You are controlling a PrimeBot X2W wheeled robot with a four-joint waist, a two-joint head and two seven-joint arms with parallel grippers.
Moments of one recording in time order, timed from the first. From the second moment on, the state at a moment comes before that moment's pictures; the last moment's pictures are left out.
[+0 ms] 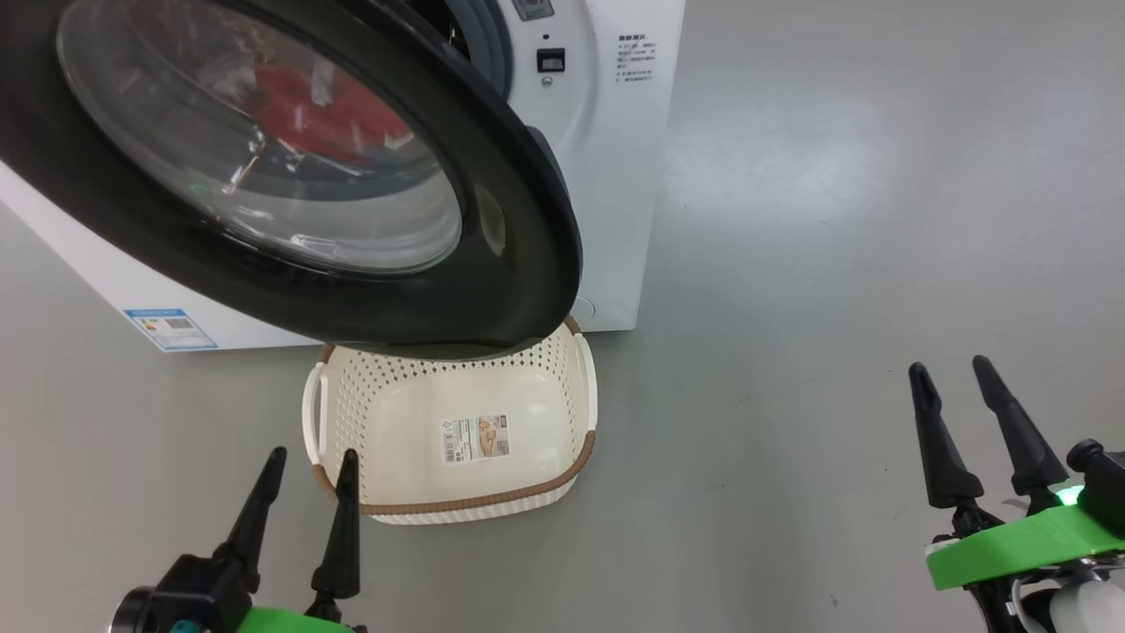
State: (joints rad) left arm -0.06 0.04 -0.02 0.18 -0.19 -0.09 -0.25; right arm -0.06 -0.19 0.02 0.17 0.50 0.12 -0.26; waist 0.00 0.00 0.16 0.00
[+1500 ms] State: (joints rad) left arm -0.06 0.04 -0.06 0.16 -0.19 -0.08 -0.25; right arm -0.17 -0.15 0.11 0.16 0.61 0.12 -0.26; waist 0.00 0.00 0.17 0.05
